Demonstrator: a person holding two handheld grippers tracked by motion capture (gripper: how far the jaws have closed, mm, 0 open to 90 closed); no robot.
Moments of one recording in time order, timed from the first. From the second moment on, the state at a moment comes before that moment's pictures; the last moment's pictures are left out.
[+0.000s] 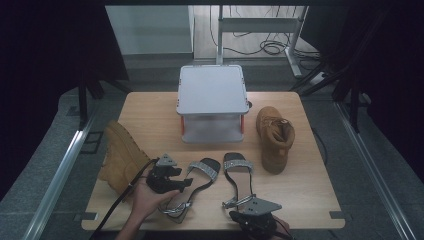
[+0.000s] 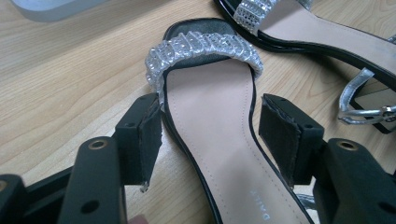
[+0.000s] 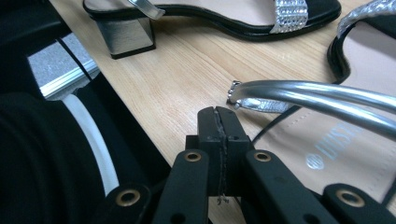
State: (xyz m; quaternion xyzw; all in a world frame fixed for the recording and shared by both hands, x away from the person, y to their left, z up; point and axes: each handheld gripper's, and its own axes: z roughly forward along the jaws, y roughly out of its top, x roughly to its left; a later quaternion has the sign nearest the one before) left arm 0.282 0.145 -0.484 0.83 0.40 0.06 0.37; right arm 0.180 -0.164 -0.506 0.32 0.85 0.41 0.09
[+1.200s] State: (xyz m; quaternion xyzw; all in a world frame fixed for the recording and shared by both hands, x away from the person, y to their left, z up) left arm 0.284 0.154 -0.486 0.83 0.42 0.06 0.37; right arm 0.187 -0.199 -0.513 0.36 0.84 0.39 0.13
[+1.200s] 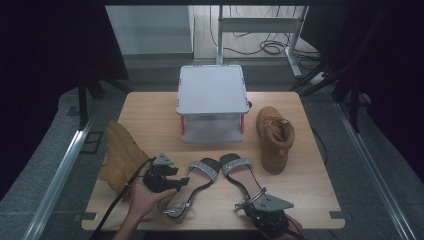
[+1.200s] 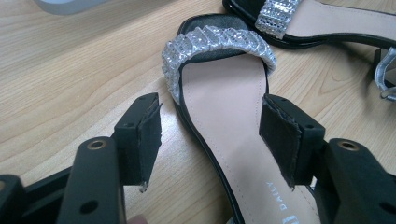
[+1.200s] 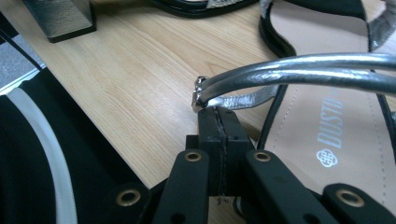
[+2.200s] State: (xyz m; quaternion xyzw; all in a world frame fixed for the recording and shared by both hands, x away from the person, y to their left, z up) left arm 0.284 0.161 -0.485 0.83 0.42 0.06 0.37; right arm 0.198 -0.236 -0.513 0.39 0.82 0.39 0.13
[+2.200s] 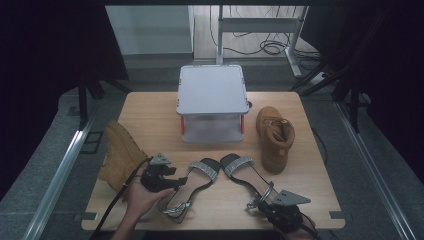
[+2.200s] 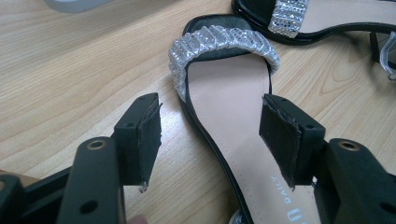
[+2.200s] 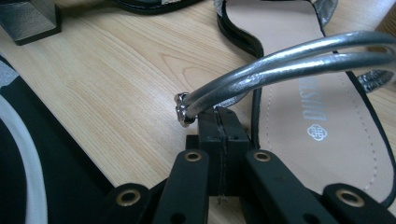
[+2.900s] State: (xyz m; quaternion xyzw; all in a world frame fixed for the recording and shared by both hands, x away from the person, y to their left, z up) left arm 0.277 0.159 -0.478 0.83 0.41 0.06 0.37; right arm 0.181 -0.274 -0.483 0.39 0.80 0.44 0.14
